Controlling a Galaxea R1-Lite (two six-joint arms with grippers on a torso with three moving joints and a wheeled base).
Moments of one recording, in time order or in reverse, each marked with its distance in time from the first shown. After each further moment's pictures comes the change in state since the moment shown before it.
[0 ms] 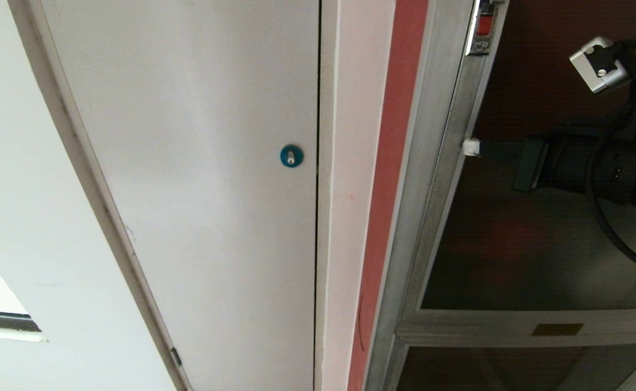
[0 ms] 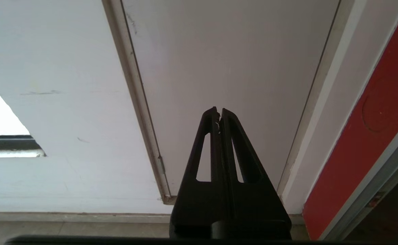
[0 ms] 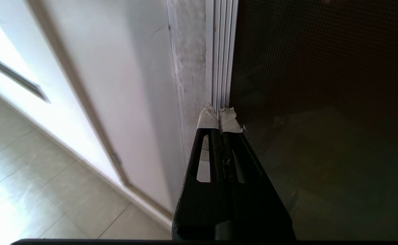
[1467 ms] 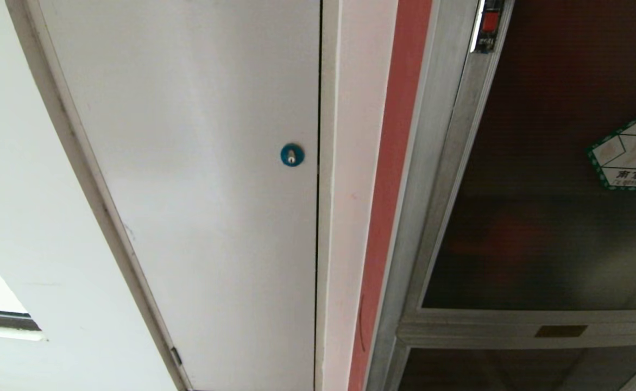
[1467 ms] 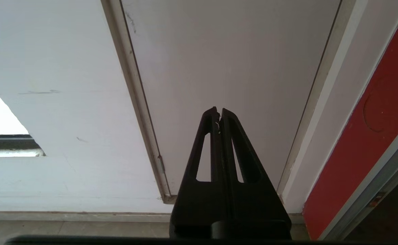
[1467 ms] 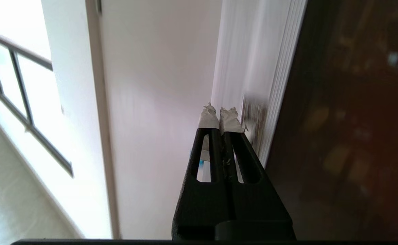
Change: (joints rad) left arm 0.000 0.000 0.000 0.000 0.000 0.000; right arm 0.085 -0.095 -0.570 0.244 0.081 0.007
